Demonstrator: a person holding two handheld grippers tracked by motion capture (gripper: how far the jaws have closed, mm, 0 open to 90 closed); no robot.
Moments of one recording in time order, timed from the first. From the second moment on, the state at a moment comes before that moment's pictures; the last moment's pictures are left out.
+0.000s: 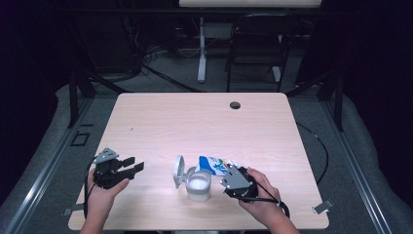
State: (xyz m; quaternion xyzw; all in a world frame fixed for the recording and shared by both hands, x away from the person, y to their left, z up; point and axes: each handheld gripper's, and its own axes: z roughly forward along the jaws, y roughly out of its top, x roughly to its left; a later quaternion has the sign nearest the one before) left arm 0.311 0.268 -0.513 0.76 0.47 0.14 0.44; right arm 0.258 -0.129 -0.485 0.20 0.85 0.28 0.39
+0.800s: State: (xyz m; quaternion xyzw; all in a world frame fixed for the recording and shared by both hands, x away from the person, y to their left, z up) left arm 0.312 0.269 -0.514 0.76 0.47 0.14 0.43; right arm 0.260 -0.129 -0.495 0.24 0.84 0.35 0.35
